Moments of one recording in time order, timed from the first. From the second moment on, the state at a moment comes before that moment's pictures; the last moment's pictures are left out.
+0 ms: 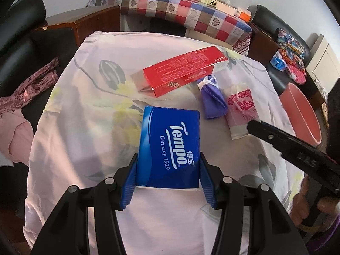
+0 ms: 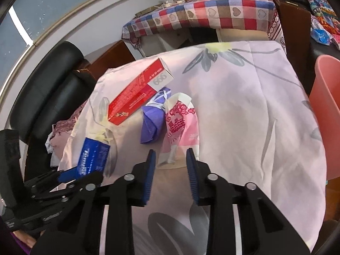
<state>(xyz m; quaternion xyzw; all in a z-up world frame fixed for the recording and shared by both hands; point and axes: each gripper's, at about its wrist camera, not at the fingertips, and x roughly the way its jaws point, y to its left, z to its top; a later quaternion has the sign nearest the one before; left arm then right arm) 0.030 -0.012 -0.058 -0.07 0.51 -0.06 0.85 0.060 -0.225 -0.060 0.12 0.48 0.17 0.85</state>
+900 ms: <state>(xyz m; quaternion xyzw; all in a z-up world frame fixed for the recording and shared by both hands) 0.044 -0.091 -0.020 -0.03 0.47 -0.15 0.87 0.021 -0.310 -0.016 0.18 0.41 0.11 0.89</state>
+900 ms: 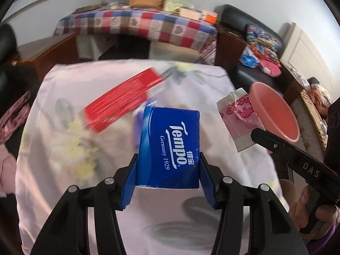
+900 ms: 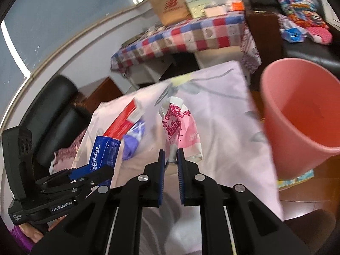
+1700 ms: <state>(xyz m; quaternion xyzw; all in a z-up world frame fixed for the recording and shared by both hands) 0.105 -0.326 0.013 0.02 0.44 -0.30 0.85 0.008 -0.481 -0.004 0.20 0.35 -0.07 0.91</state>
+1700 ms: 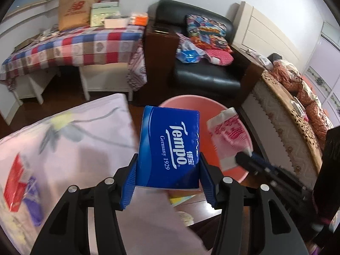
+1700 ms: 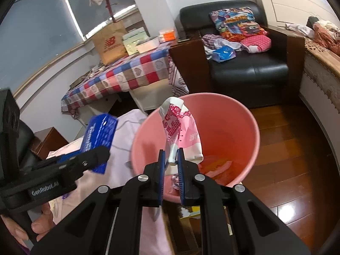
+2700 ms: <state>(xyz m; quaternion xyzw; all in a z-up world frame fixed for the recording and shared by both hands) 0.138 -0.395 -0.031 0.07 0.49 -0.30 0.82 0.022 -0.508 -0.039 0.19 0.39 -0.09 0.90</state>
